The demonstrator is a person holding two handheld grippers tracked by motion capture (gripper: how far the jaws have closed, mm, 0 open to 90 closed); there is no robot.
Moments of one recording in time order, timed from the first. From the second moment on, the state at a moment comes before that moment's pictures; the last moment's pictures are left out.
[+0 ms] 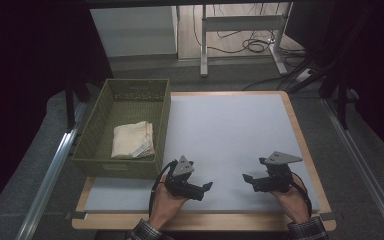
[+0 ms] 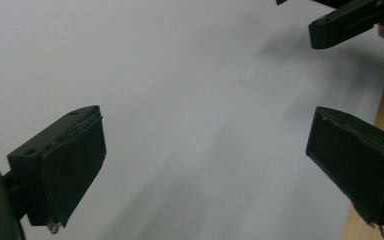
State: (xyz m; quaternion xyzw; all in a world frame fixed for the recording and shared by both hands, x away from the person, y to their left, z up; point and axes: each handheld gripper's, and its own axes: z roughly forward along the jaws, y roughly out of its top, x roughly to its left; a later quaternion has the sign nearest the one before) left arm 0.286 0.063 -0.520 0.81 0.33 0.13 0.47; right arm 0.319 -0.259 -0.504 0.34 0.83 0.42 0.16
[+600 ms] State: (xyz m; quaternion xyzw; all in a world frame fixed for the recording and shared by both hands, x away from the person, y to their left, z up) left arm 0.297 0.056 -0.544 0.85 0.36 0.11 0.37; right arm 0.314 -0.270 -0.531 0.36 0.85 0.35 0.16
